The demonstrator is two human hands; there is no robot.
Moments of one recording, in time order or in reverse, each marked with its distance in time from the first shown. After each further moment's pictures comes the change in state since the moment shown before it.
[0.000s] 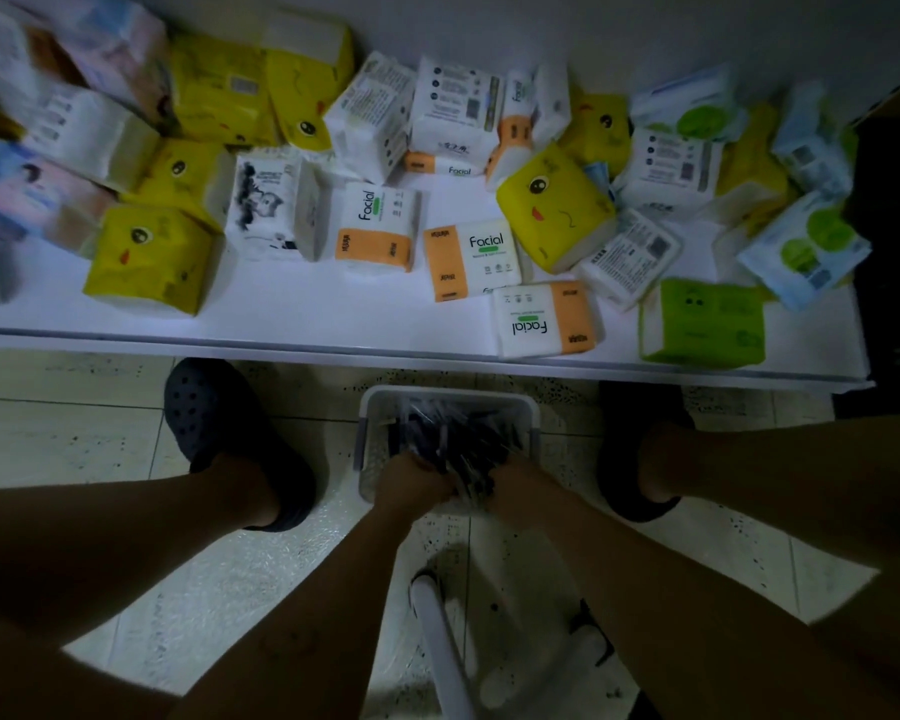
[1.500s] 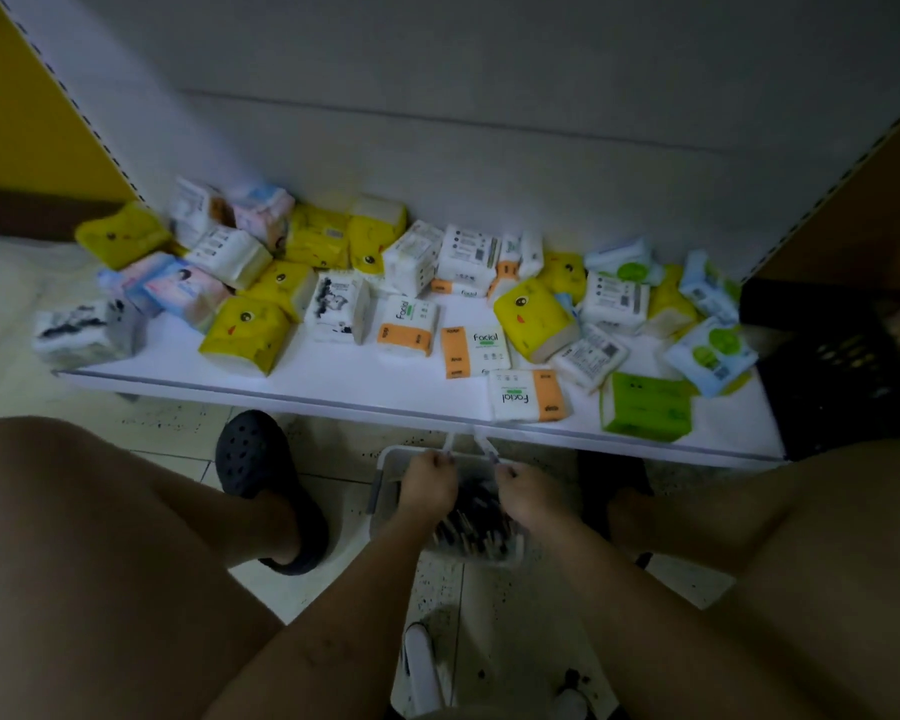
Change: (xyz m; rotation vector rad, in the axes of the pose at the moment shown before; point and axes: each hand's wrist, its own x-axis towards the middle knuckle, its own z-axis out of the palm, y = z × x) left_hand -0.092 0.052 -0.009 -0.086 0.241 0.302; right_hand -0.120 -0.040 -0.059 0.505 0.419 0.078
